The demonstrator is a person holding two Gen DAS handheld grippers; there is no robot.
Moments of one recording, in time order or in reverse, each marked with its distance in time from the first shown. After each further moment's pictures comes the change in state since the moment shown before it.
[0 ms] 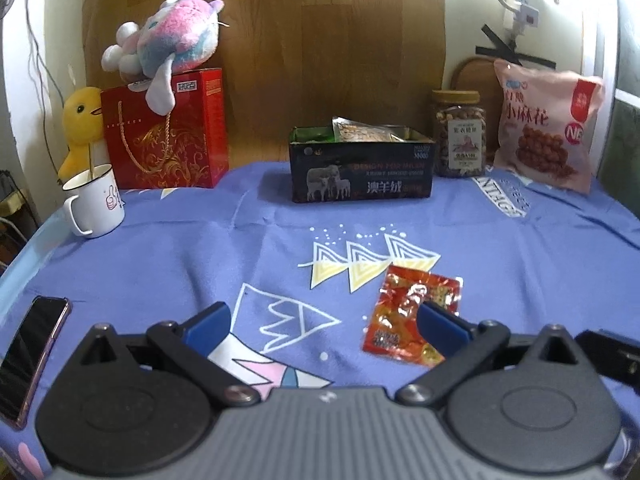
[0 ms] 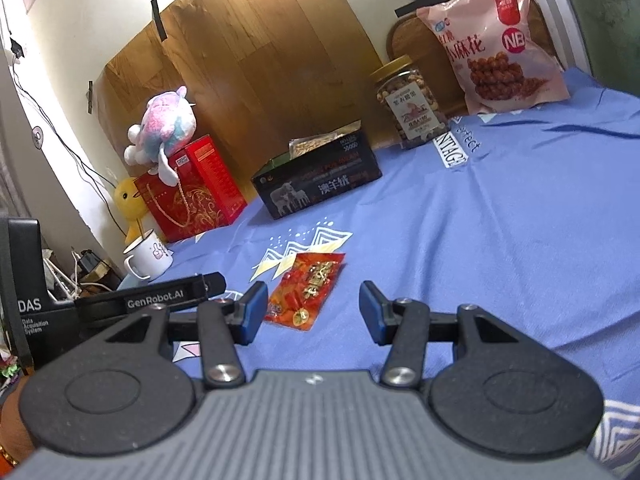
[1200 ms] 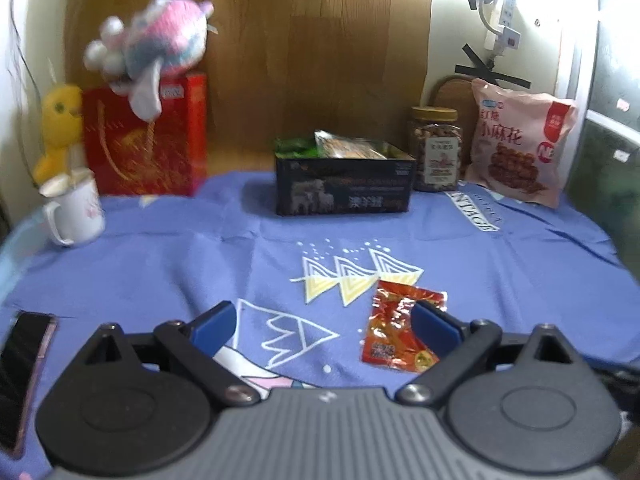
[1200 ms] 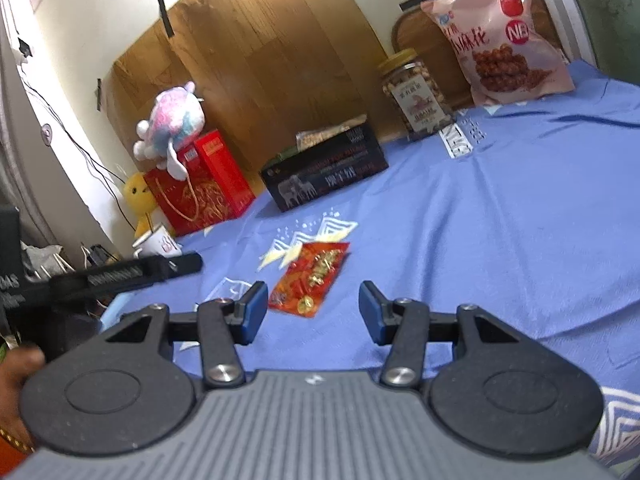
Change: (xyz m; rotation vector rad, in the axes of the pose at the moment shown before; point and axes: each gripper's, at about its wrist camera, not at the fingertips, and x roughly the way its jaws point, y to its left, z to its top) left arm -0.004 0.039 0.016 -0.028 0.004 -0.167; right arm 0.004 -0.009 -0.006 0.005 0.028 0.031
